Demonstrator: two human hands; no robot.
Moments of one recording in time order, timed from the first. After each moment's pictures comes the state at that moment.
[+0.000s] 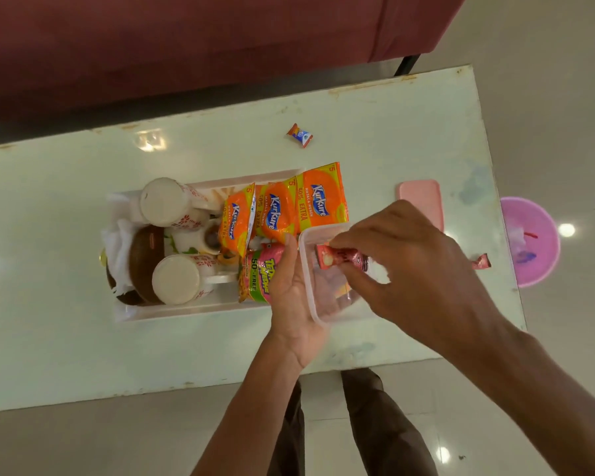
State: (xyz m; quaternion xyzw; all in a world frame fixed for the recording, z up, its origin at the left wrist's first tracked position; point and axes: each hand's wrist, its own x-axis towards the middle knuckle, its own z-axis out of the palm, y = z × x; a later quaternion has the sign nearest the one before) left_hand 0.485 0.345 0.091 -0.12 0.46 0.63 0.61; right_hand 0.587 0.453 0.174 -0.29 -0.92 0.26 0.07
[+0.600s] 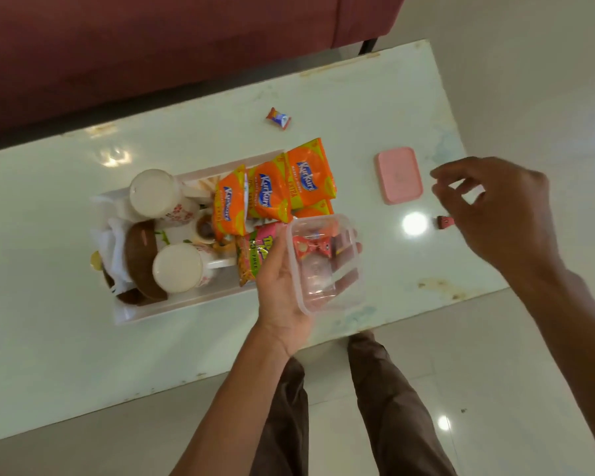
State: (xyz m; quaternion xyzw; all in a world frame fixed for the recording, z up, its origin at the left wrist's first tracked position) left_hand 0.473 0.305 0.104 -0.10 0.40 0.59 0.69; right_hand 0.655 0.467 0.161 -0.54 -0.80 0.21 0.14
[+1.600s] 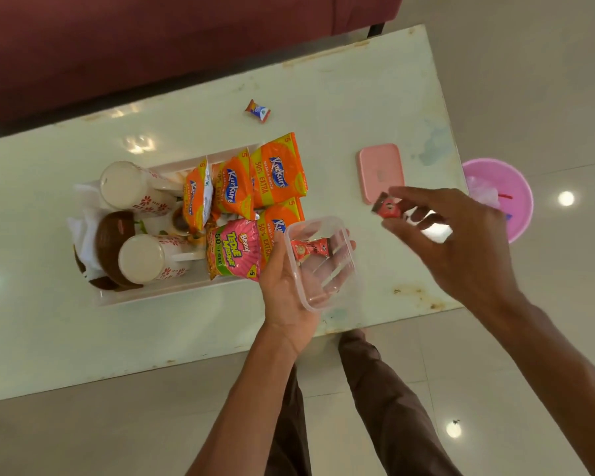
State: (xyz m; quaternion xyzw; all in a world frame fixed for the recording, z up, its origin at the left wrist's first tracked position) left_hand 0.544 0.339 0.086 -0.14 0.47 0.61 0.62; right_hand 0.701 0.474 0.124 -0.44 -0.80 0.36 0.20
